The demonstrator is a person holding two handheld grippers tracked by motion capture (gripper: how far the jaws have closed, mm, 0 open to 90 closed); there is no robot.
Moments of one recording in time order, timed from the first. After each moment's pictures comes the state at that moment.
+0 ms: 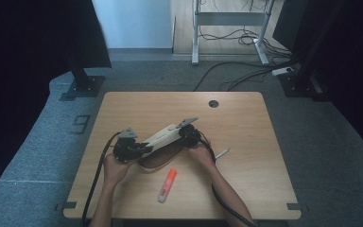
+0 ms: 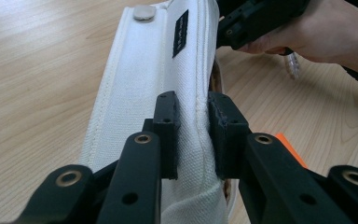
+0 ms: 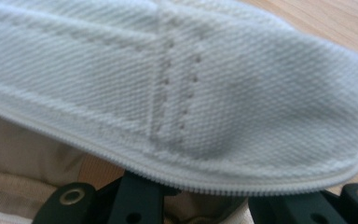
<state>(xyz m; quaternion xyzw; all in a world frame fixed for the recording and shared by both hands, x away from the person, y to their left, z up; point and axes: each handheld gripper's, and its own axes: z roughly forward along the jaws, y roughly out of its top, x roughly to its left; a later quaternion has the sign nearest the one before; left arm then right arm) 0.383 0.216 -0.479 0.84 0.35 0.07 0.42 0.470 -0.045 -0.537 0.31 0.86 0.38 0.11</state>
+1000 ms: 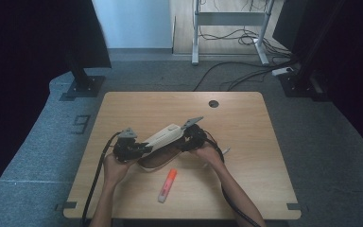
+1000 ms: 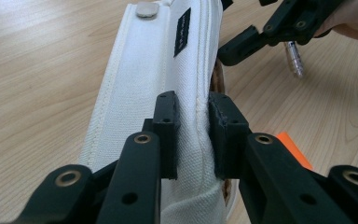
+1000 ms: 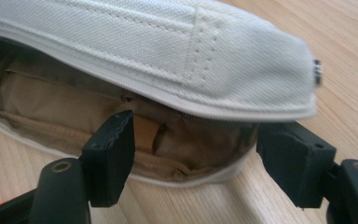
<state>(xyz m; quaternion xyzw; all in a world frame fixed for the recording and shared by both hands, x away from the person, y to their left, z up) 0.384 0.218 -0.481 0.84 0.35 0.07 0.42 0.454 -0.065 -0.514 0.28 0.88 0.38 0.09</state>
